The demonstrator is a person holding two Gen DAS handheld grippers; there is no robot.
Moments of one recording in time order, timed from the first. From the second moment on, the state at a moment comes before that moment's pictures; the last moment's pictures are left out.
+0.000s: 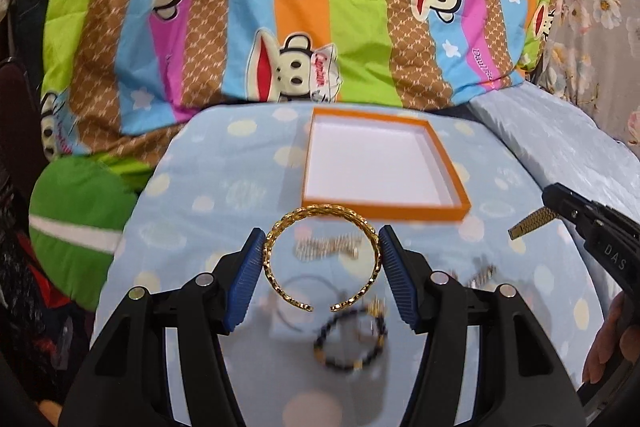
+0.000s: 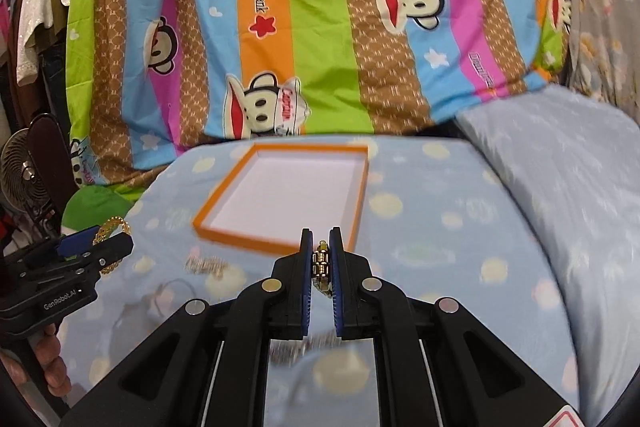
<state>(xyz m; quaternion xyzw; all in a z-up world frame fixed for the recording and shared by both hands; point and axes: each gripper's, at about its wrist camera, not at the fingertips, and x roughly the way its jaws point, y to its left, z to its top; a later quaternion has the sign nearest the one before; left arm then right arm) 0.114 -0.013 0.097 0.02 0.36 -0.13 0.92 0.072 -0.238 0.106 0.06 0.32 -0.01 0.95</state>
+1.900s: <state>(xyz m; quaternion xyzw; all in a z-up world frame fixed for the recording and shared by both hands) 0.183 -0.001 0.041 0.01 0.39 -0.10 0.92 0.103 -0.267 0.053 0.08 0.36 0.00 0.93</state>
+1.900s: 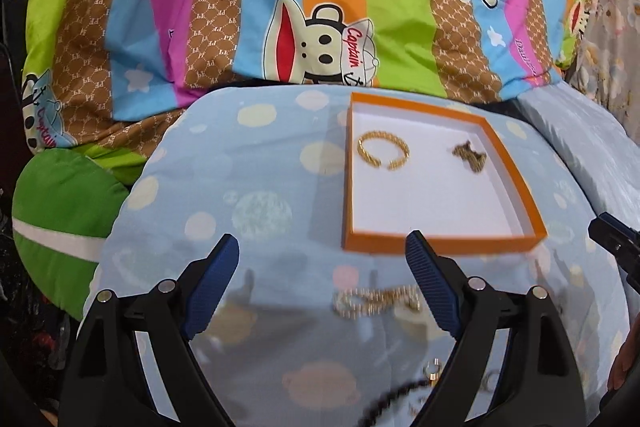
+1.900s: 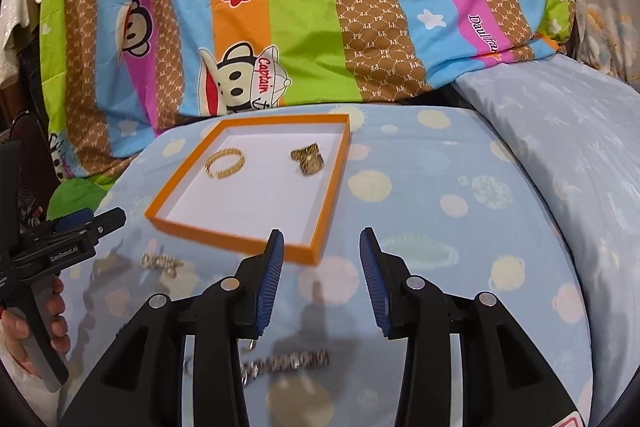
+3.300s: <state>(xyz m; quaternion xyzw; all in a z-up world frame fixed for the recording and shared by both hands) 0.125 0.016 0.011 0.02 0.42 -0.13 0.90 0.005 -0.224 0.012 0.11 0.42 0.02 0.90</state>
